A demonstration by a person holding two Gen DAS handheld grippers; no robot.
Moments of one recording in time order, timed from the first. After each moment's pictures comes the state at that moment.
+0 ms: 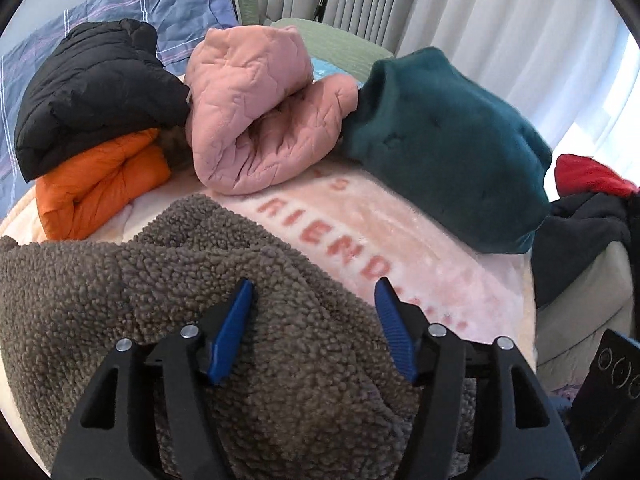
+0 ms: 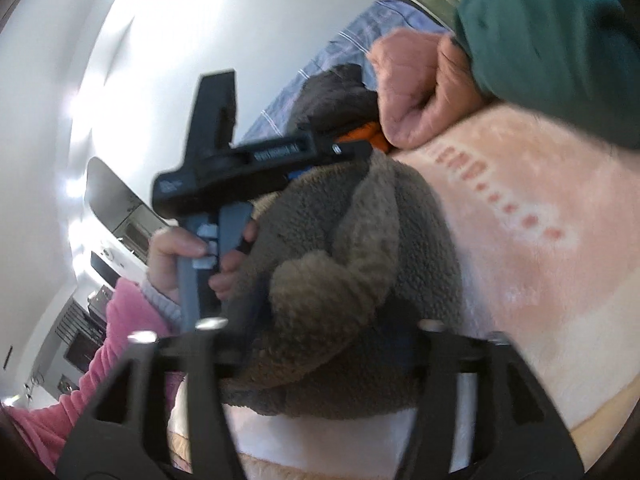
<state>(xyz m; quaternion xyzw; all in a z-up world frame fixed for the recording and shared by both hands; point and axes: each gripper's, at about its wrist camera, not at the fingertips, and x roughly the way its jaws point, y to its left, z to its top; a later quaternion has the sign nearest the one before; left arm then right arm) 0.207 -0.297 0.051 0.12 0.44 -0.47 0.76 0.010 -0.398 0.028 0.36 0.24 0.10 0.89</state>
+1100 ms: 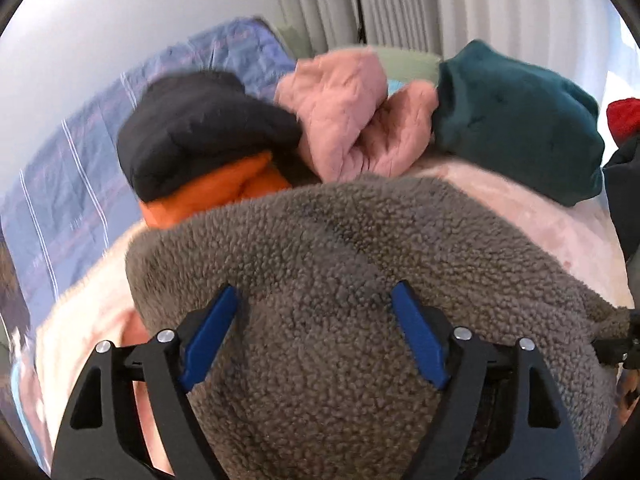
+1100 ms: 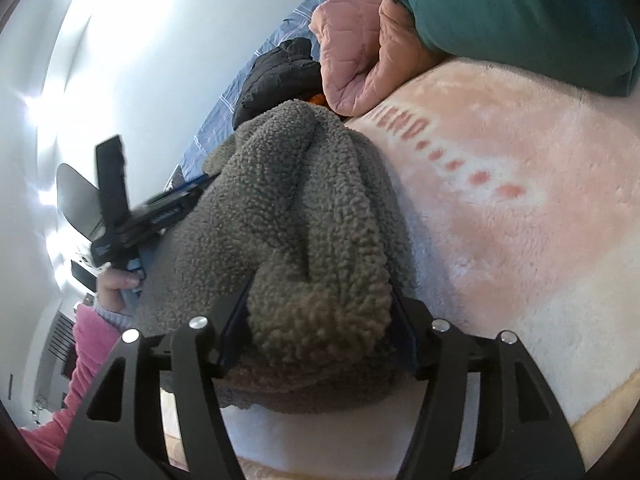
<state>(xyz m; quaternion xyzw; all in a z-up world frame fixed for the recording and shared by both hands) 0.206 -0.226 0.054 0.24 0.31 -0.37 0.84 0.012 -0.415 -0.016 0.39 0.31 0.04 0.87</state>
